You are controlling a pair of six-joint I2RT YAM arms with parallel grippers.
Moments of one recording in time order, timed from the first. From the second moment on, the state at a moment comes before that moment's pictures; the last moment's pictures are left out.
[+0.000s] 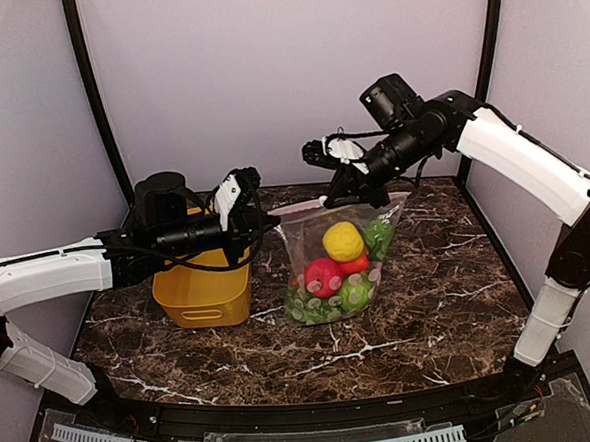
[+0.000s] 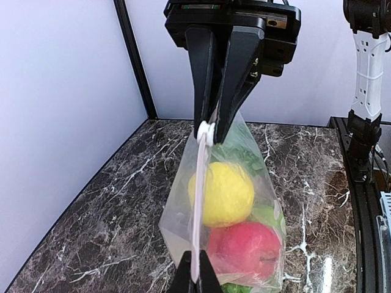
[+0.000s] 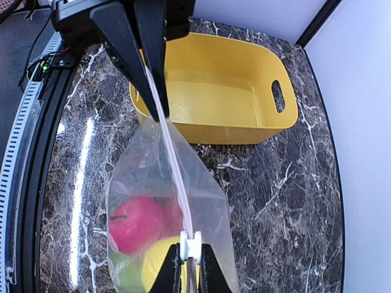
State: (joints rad) left arm -0.80 1.31 0.95 0.16 0.31 0.24; right arm 0.74 1.73 1.92 -1.07 -0.47 -0.78
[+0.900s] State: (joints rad) left arm -0.80 1.34 0.95 0.17 0.30 0.25; right arm 0.46 1.47 1.62 -1.09 -0.46 -0.84
